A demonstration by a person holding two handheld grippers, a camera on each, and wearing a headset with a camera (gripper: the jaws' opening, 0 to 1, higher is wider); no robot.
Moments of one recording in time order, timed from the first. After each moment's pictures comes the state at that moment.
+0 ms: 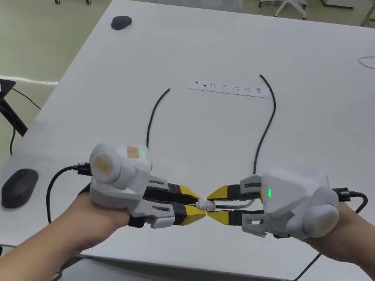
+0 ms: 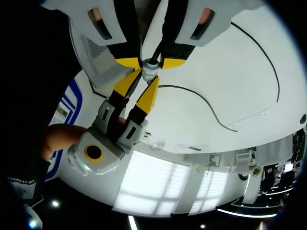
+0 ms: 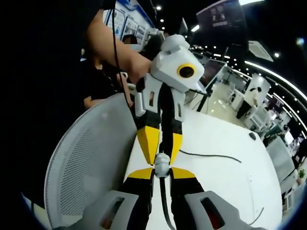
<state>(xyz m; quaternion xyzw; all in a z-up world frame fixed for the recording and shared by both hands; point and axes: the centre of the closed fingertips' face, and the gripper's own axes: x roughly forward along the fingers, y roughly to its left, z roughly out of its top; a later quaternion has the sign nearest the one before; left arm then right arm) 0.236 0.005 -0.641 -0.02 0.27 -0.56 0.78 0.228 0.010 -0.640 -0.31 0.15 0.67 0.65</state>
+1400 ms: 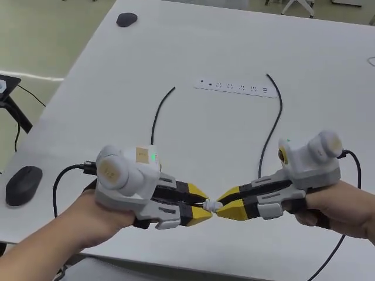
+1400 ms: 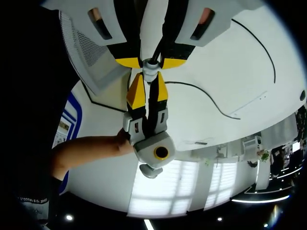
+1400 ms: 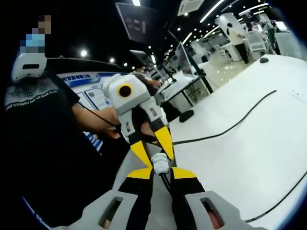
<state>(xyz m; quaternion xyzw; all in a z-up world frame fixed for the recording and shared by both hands) 0.237 0.001 -0.635 0.05 0.24 -0.58 0.78 0.228 0.007 -0.632 0.08 0.37 0.71 0.59</state>
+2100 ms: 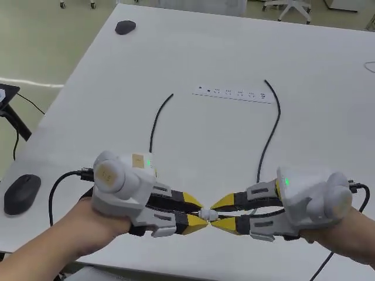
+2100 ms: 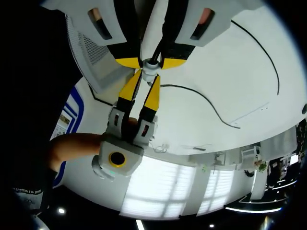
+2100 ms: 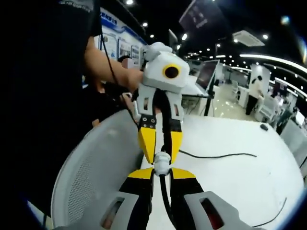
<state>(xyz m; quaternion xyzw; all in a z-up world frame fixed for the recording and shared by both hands) 0.236 0.005 -0.641 0.01 0.27 -0.58 0.77 0.226 0.008 -0.641 -0.24 0.14 0.71 0.65</state>
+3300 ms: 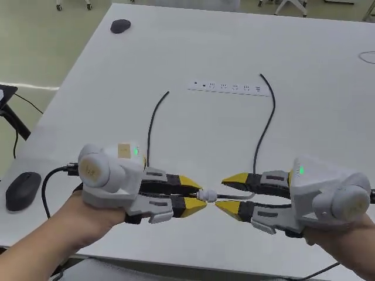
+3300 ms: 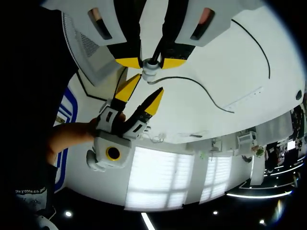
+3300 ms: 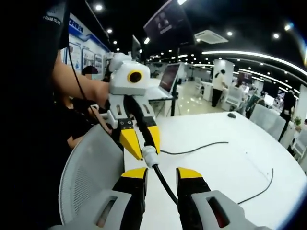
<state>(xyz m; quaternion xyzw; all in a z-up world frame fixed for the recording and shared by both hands) 0.241 0.001 -0.612 0.03 0.21 -0.56 0.80 0.246 -0.017 -0.615 -0.17 0.18 0.58 0.77</state>
